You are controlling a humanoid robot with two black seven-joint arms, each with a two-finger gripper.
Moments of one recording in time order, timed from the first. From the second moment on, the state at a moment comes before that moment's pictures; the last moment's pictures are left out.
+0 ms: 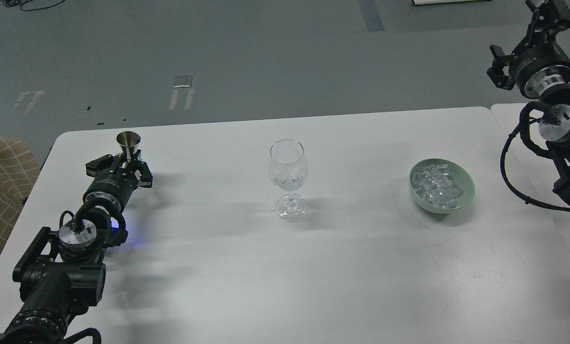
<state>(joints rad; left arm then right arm) -0.47 0.14 -1.56 -0.57 -0.04 -0.28 0.12 0.84 -0.35 1.13 0.60 -0.49 0.08 0.13</state>
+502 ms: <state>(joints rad) -0.47 0.15 -1.56 -0.57 -0.04 -0.27 0.12 0.84 -0.35 1.13 0.60 -0.49 0.08 0.13</state>
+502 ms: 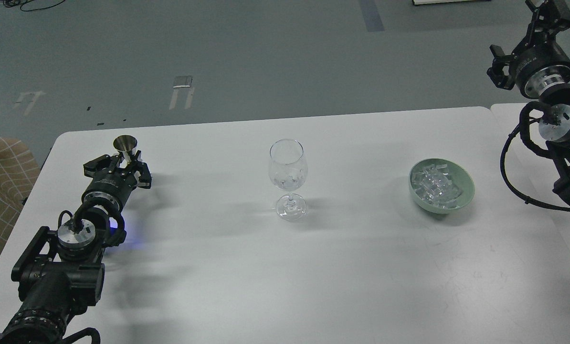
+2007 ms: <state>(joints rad) -0.53 0.25 -1.57 -0.65 -0.04 -0.21 0.12 0.85 -0.36 1.13 0.61 -0.49 0.08 0.13</state>
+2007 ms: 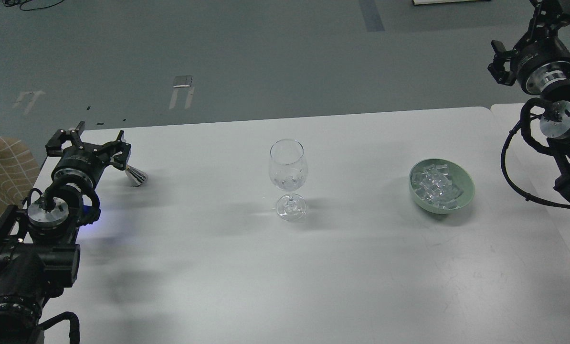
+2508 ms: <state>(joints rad) -0.51 0.28 -1.57 -1.08 -0.03 0.02 0.12 0.85 -0.38 1.15 0.65 -0.48 0.08 0.13</state>
